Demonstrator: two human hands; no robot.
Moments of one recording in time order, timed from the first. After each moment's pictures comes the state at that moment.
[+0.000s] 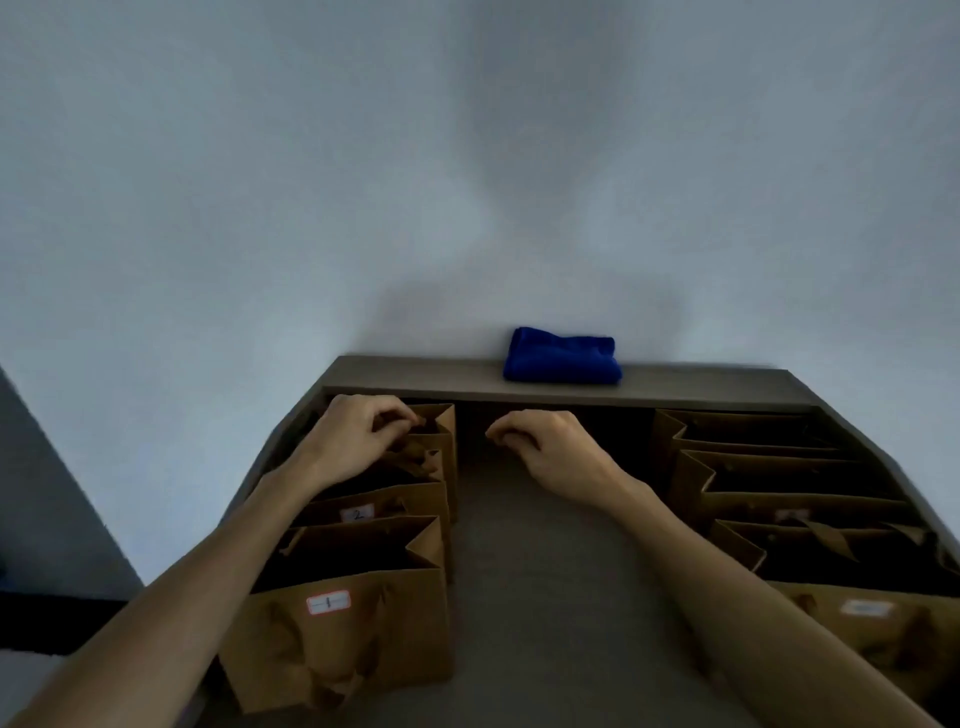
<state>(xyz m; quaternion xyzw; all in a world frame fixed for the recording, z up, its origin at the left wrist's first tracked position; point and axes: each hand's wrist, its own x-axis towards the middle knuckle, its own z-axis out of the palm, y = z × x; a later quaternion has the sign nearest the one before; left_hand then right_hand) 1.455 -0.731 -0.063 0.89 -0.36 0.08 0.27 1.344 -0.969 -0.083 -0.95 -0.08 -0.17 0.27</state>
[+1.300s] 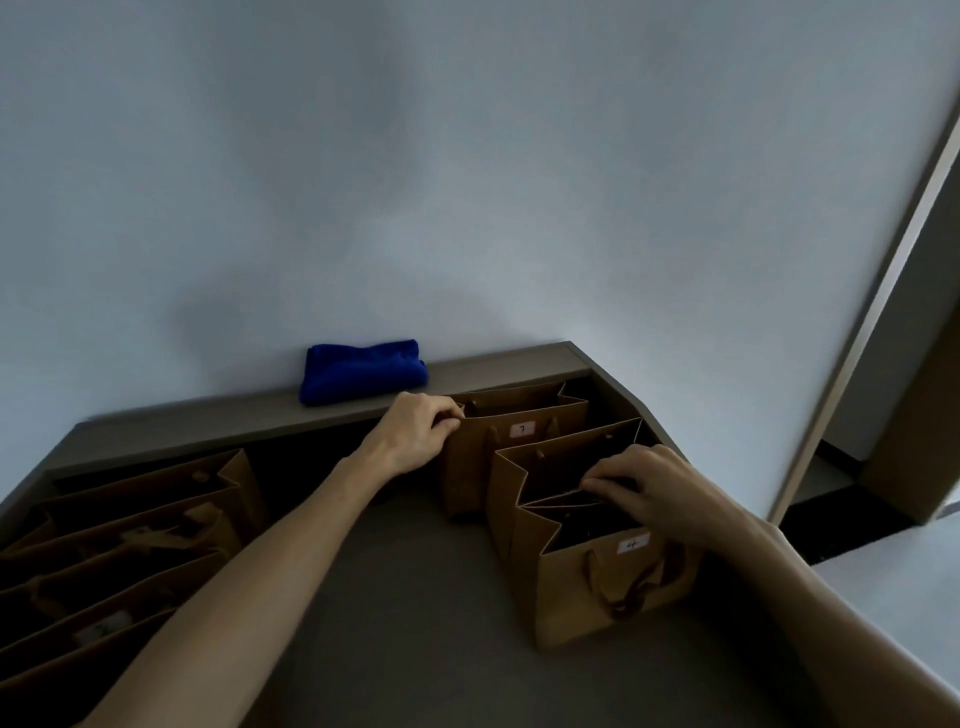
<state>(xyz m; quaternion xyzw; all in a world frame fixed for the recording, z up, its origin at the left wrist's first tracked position) 1.405 -0.994 -0.088 0.79 -0.55 0.02 0.25 1.136 -1.145 -0.094 -0.97 0.14 -0.14 0.15</state>
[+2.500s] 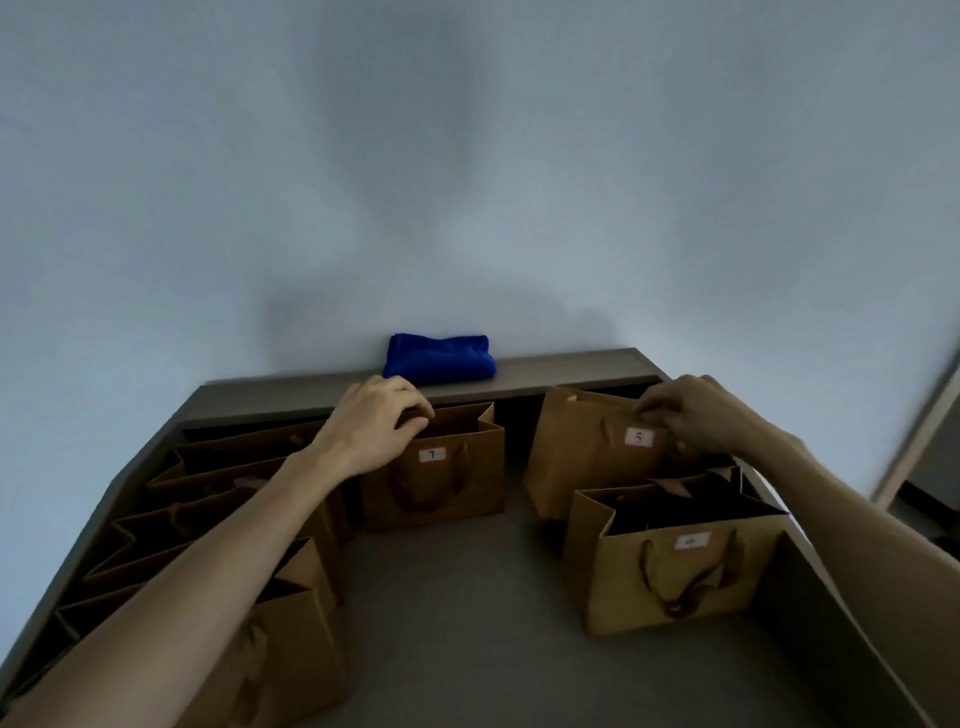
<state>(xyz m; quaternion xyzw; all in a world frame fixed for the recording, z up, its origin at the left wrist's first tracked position) 1.423 -0.872 -0.058 0.84 -0.50 0.14 0.15 1.188 -1.176 -0.042 -0.96 0.21 -0.10 0.13</state>
